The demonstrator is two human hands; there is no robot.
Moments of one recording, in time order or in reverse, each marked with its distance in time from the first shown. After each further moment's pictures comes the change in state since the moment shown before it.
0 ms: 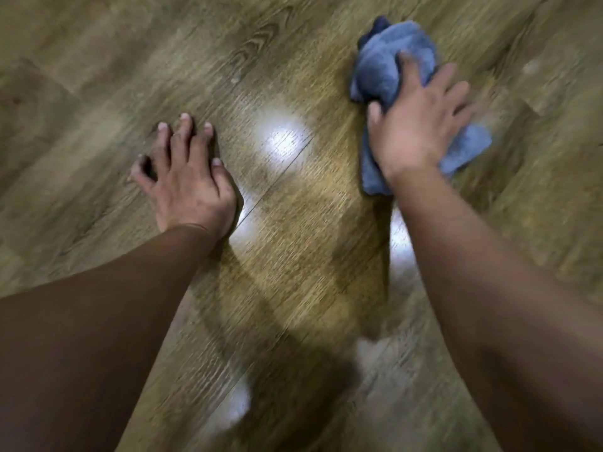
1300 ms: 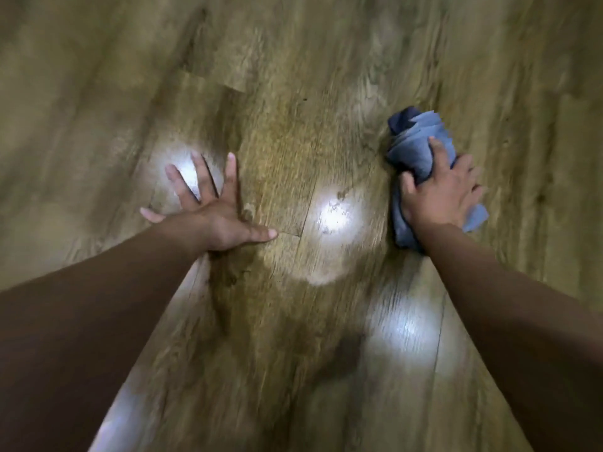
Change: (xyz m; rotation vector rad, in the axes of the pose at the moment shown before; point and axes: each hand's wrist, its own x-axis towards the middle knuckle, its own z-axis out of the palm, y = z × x) left_hand -0.104 0.331 0.029 0.134 -1.013 0.319; right_hand -0.070 0.459 -0.008 -0.067 0.017 0.481
